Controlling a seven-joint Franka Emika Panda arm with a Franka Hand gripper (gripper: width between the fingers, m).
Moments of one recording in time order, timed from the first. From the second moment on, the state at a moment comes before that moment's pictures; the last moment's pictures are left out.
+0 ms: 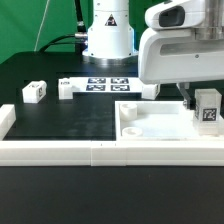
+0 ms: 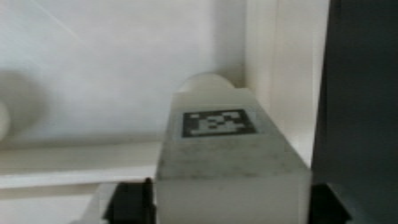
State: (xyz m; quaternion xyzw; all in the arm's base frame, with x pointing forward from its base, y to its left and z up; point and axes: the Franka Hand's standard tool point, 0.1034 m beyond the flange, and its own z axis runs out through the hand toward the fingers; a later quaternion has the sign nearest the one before) arm 0.639 0.118 0.072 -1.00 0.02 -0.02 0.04
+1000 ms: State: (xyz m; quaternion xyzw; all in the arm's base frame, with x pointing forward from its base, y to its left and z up) arm 0.638 0.112 0.070 -0.89 0.44 0.00 0.04
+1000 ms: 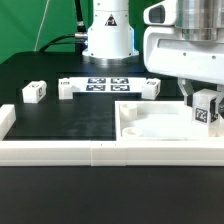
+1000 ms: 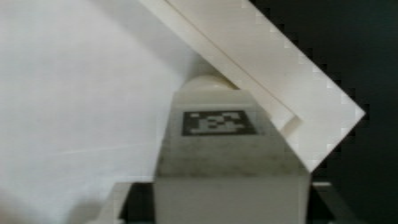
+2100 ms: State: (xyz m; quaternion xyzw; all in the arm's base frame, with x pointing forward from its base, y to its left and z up) arm 0.635 0.113 0.069 -0.64 0.77 0.02 0.04
